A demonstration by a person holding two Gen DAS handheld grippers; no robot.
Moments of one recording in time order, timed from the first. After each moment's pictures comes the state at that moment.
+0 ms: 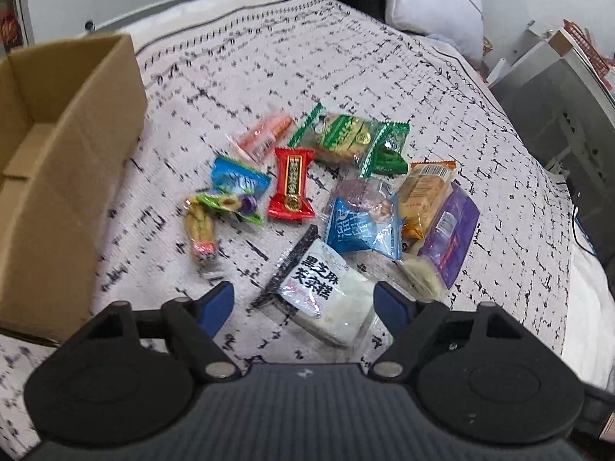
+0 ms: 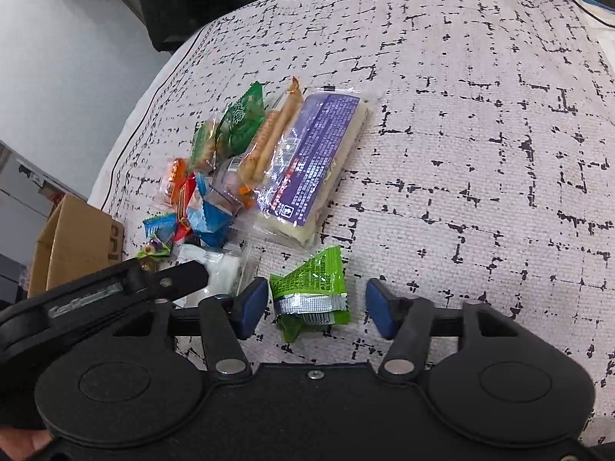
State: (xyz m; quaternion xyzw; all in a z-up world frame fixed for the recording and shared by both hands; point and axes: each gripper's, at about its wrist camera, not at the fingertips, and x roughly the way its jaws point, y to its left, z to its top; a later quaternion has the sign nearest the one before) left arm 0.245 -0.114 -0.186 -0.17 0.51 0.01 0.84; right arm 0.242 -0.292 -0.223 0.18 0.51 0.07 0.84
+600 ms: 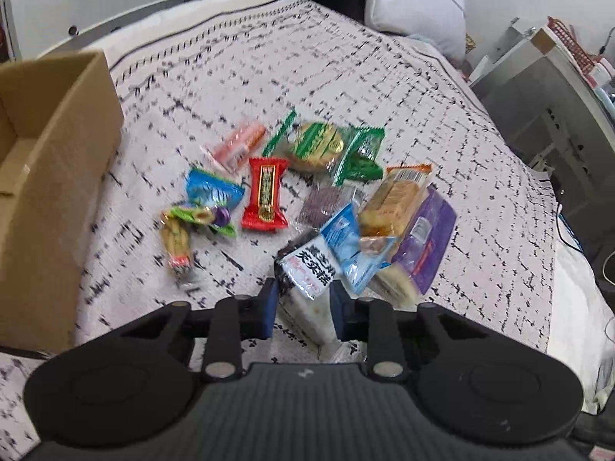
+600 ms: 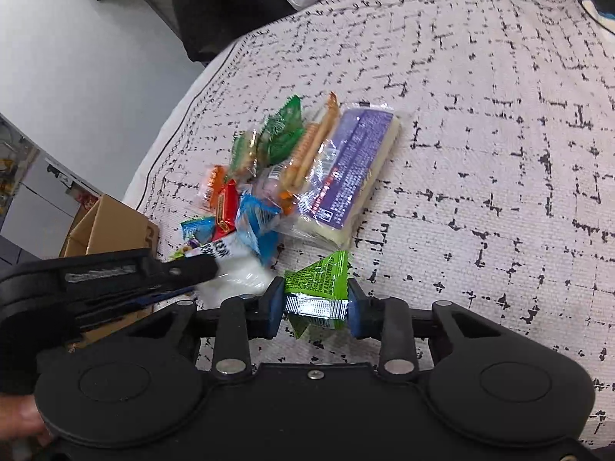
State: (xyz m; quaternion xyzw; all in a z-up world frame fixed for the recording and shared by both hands) left arm 0.250 -0.119 -0.168 -0.17 0.50 -0.02 0.85; right arm 0.228 -0.292 -0.204 0.19 0.48 0.11 0.85
